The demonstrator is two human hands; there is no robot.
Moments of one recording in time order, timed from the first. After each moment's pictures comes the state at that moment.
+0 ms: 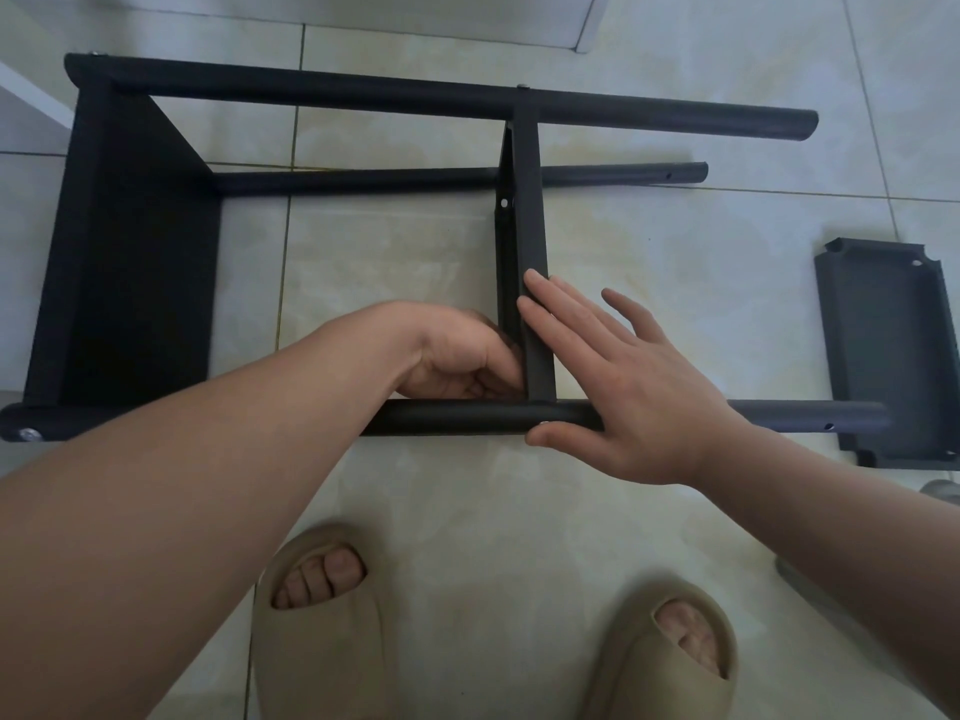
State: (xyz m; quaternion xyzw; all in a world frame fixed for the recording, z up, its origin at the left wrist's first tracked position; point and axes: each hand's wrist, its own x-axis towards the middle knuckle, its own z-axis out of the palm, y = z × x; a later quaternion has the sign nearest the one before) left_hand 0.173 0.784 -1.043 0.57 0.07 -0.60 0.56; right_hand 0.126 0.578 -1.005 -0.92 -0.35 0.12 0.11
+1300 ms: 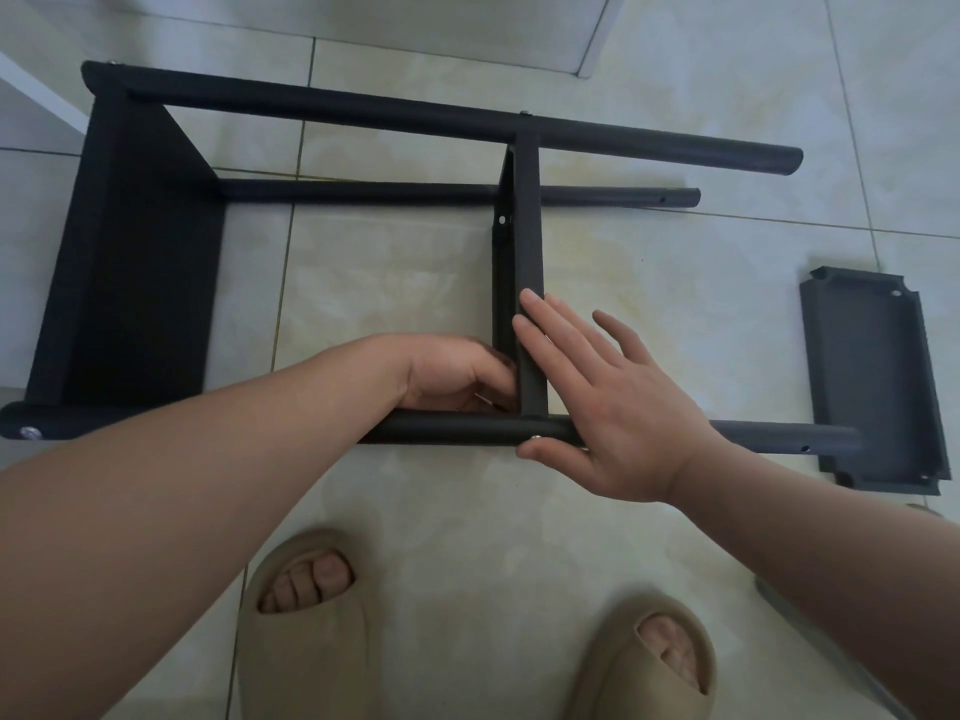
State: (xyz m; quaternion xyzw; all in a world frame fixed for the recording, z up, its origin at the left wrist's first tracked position) left_hand 0.164 0.784 -1.054 0.53 0.04 -0.57 0.62; right_hand 0.126 0.579 -1.006 -0.92 -0.36 0.12 0.05
